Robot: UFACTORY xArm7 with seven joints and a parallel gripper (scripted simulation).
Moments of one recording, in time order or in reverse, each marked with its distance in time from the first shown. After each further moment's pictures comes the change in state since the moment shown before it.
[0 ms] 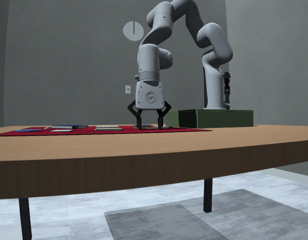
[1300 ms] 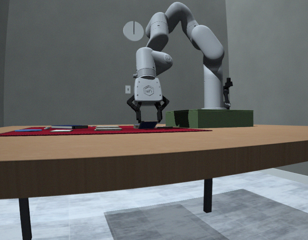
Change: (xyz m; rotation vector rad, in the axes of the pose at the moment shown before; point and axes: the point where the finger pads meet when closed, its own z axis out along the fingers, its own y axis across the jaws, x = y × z) arm 0.010 0.000 -0.025 -0.004 -0.296 0.001
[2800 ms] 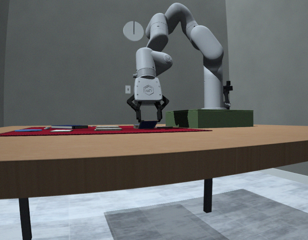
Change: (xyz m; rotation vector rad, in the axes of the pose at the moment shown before) arm 0.000 0.000 -0.002 0.000 -0.019 0.000
